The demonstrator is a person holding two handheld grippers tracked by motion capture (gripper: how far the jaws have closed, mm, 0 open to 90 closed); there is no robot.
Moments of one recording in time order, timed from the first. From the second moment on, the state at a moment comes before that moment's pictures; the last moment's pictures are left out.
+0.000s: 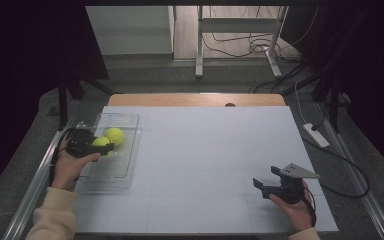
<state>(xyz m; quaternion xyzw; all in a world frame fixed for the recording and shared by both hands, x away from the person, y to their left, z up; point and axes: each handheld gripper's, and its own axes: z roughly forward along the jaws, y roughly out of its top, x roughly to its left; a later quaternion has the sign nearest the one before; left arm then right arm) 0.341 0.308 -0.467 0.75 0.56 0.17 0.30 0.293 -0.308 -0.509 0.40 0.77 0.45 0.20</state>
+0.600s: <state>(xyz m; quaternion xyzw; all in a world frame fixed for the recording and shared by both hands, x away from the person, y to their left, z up) 0.335 0.308 -0.457 0.73 0.56 0.17 0.35 0.292 -0.307 -0.509 0.40 0.77 0.45 0.20</state>
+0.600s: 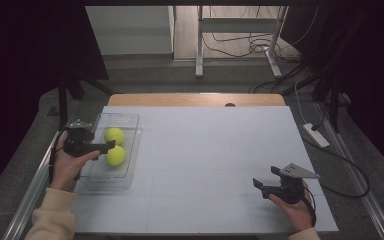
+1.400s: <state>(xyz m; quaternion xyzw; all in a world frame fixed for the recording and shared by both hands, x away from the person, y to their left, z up) 0.318 0.291 -0.443 0.73 0.51 0.16 0.43 0.294 -0.309 -0.509 0.40 0.77 0.46 0.19</state>
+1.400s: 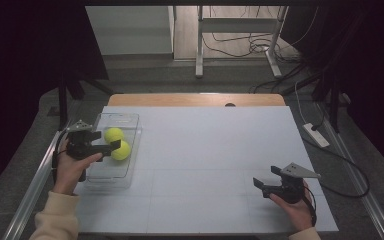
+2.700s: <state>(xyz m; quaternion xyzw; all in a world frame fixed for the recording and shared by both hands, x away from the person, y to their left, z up) 0.250 0.214 -0.478 0.76 0.41 0.17 0.46 0.292 -0.316 -0.495 0.41 0.75 0.48 0.19</state>
